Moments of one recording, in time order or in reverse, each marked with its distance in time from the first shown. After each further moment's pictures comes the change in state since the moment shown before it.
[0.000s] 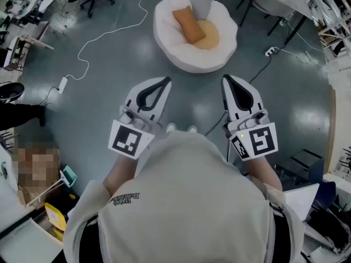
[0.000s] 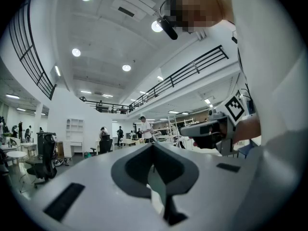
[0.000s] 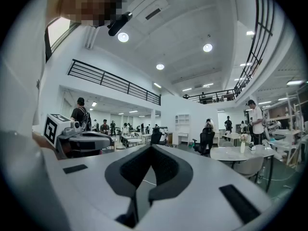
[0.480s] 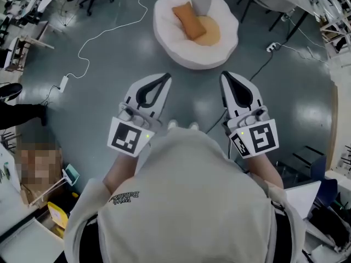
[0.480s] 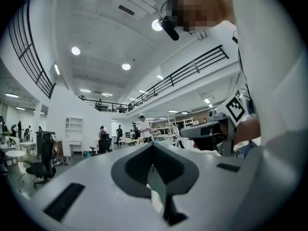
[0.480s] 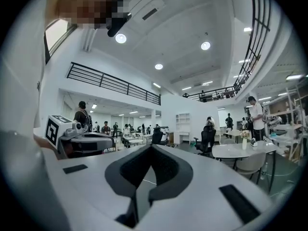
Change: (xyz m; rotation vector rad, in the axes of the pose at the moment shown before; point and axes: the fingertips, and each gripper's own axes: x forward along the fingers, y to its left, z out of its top) left arm 0.005 0.003 -0.003 -0.014 0.001 0.000; right arm 0.005 0.002 -0.005 0.026 -0.002 0.015
